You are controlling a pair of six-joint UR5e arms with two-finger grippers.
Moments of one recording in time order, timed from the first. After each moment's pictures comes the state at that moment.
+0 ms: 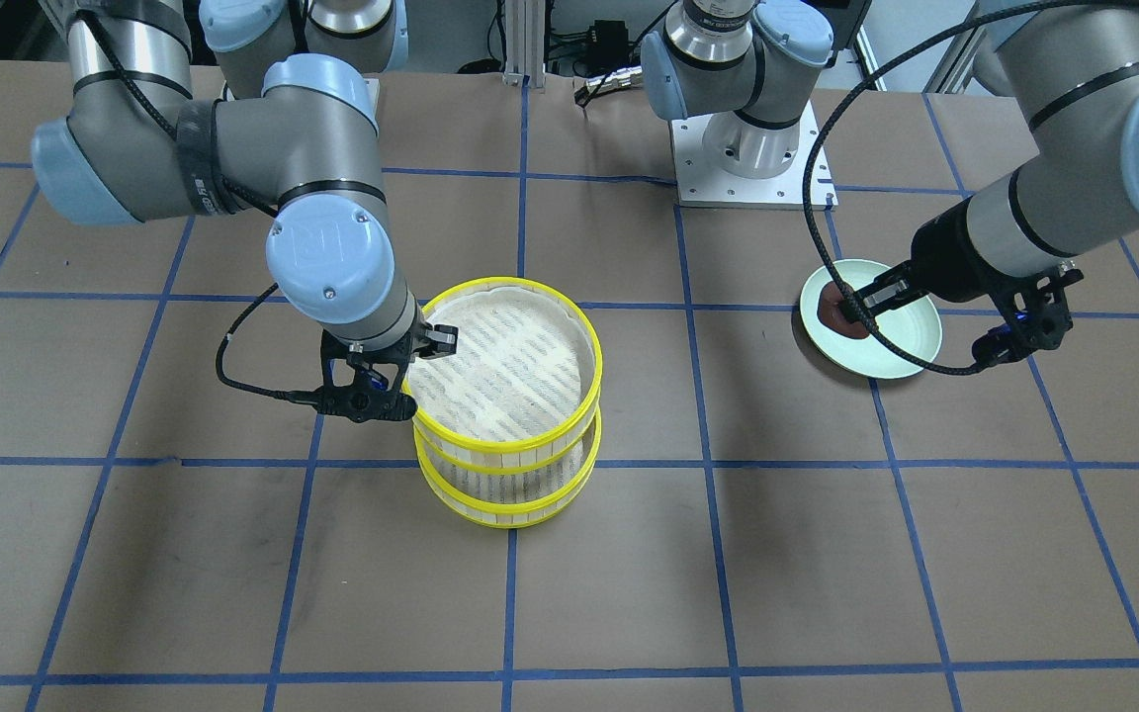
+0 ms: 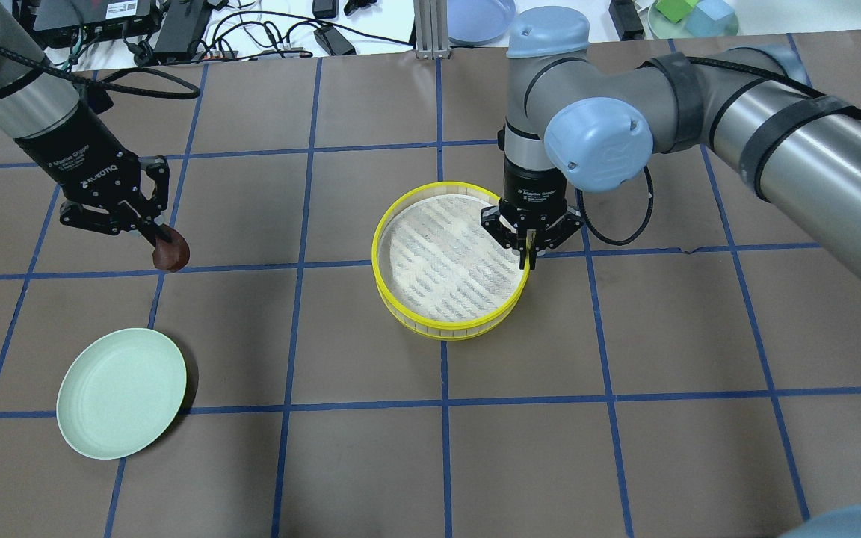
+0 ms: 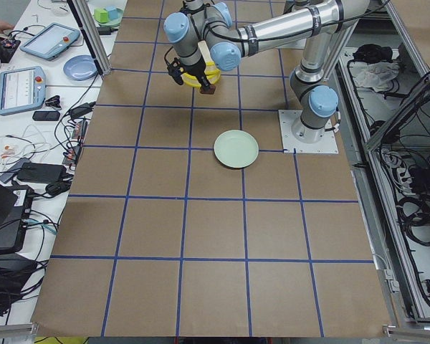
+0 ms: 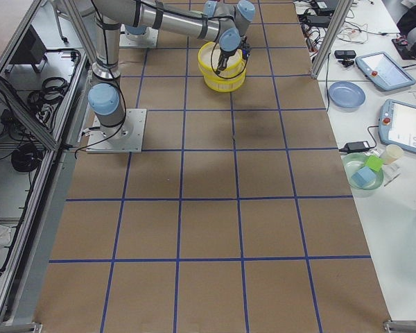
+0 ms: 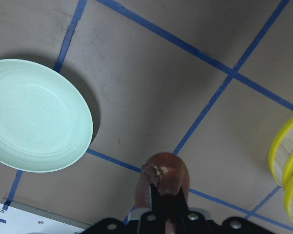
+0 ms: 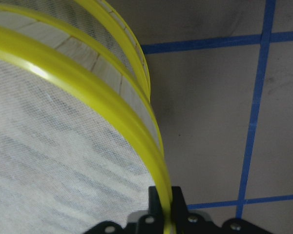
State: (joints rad) left arm -1.30 -1.68 -1.59 -1.72 1.45 -0.23; right arm 1.77 -1.25 1.60 -1.62 -1.52 0.28
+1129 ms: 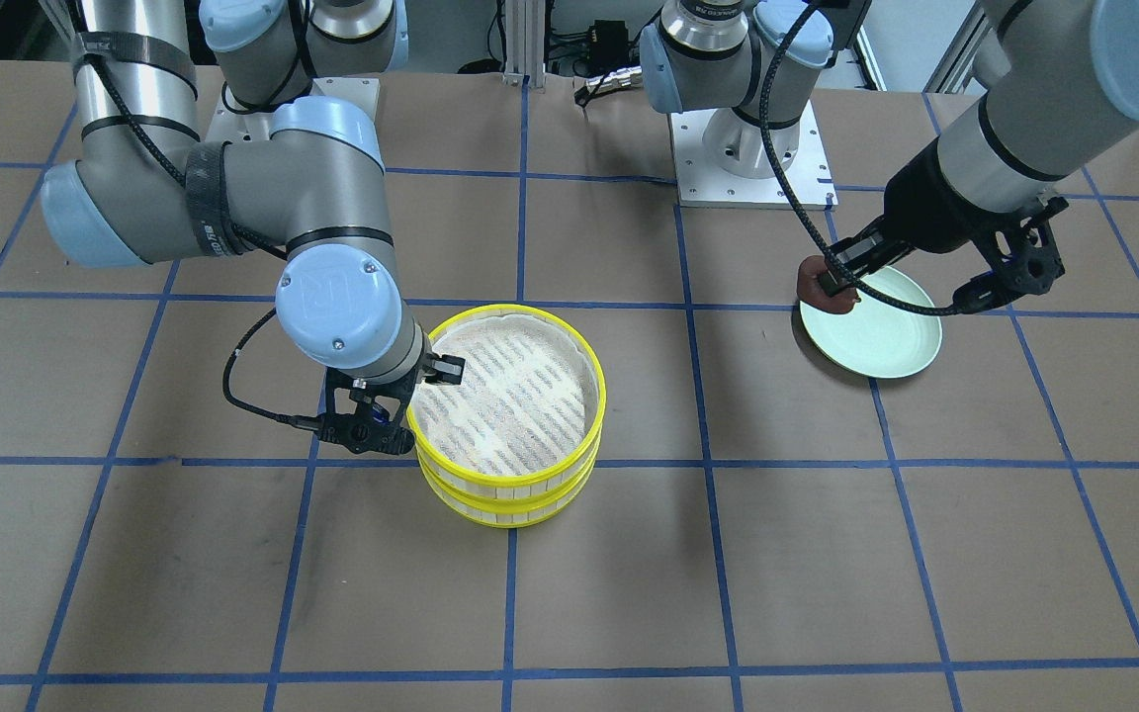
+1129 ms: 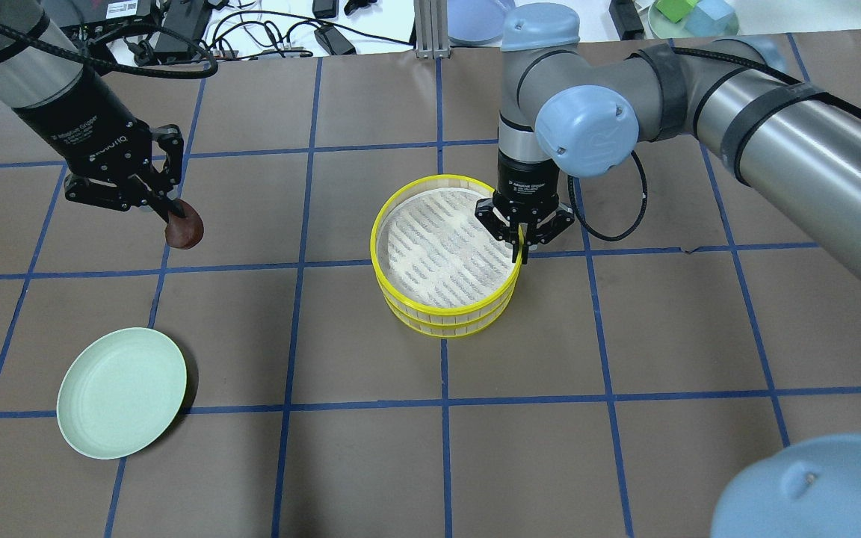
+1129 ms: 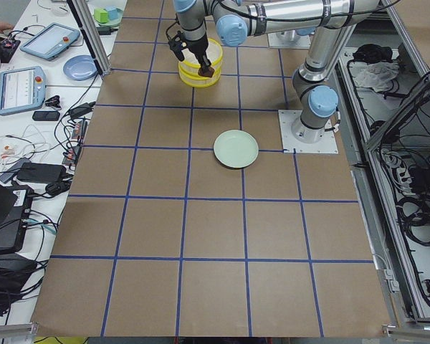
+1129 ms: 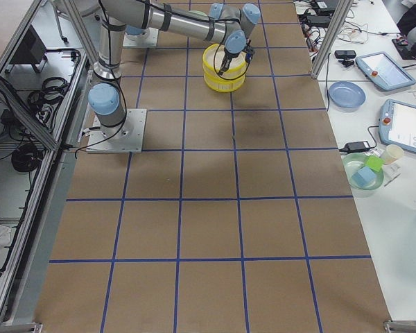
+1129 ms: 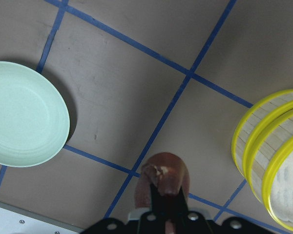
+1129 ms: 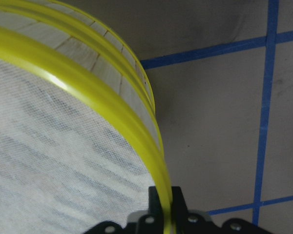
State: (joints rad) left arm -1.38 -1.62 -1.56 -1.72 1.45 -0.28; right arm 1.77 -1.17 1.55 -1.62 -1.51 0.38
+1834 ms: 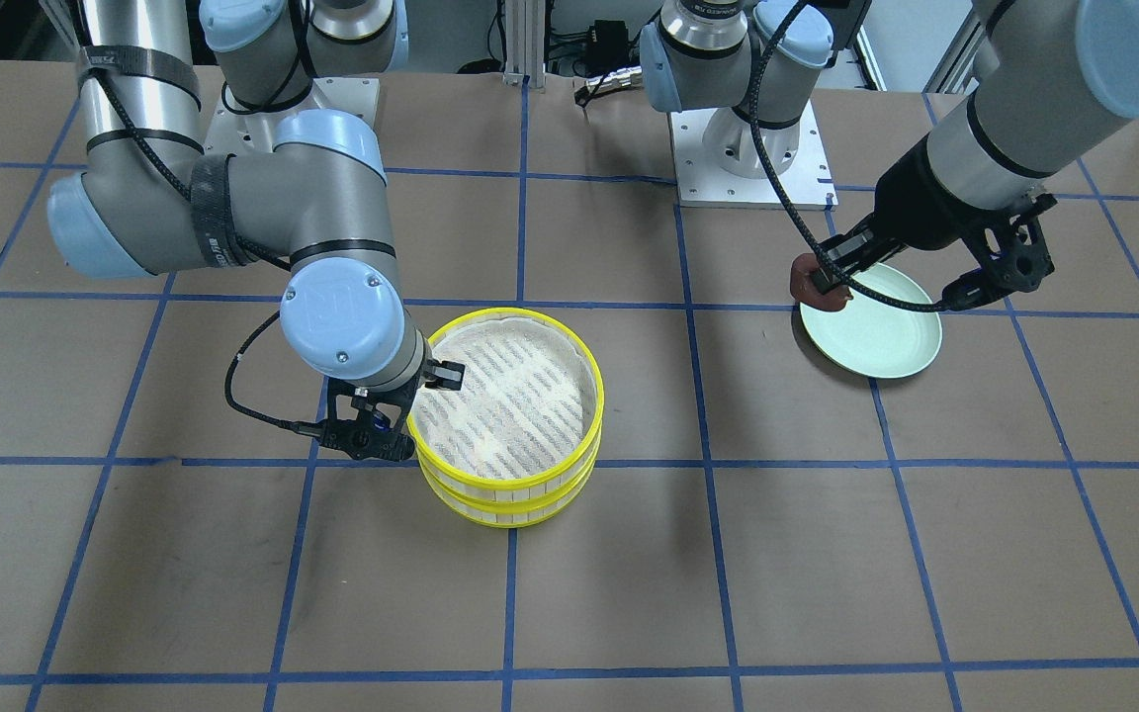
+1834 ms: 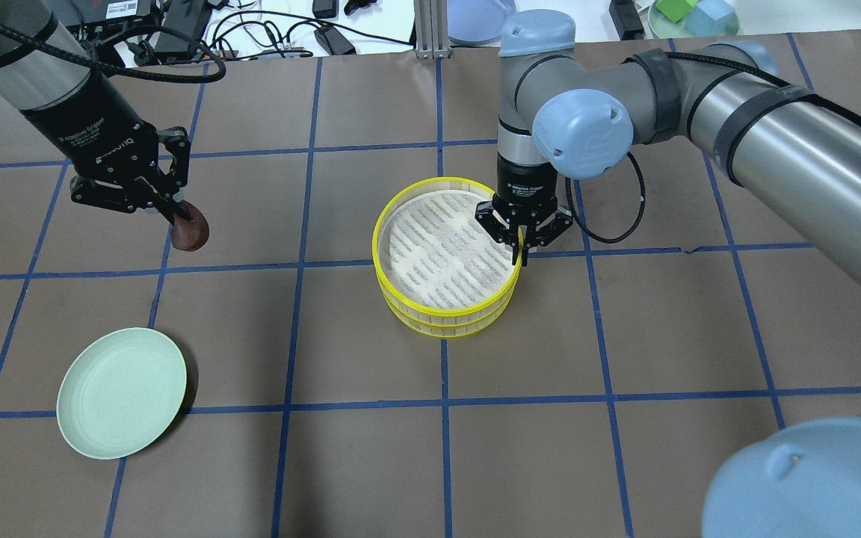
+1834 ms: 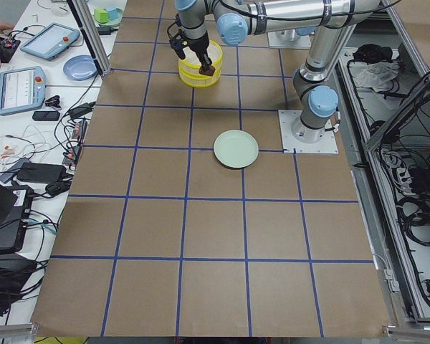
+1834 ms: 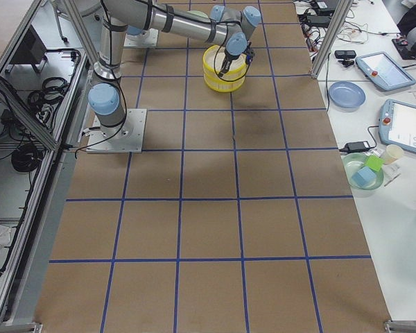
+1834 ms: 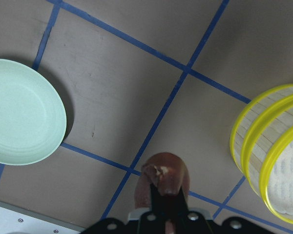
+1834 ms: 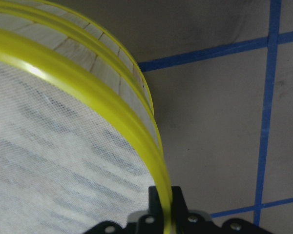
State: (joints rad) left arm -1.39 -1.62 -1.57 -1.72 1.45 -0.29; right arm 1.77 -1.15 1.55 -1.62 -1.51 0.38
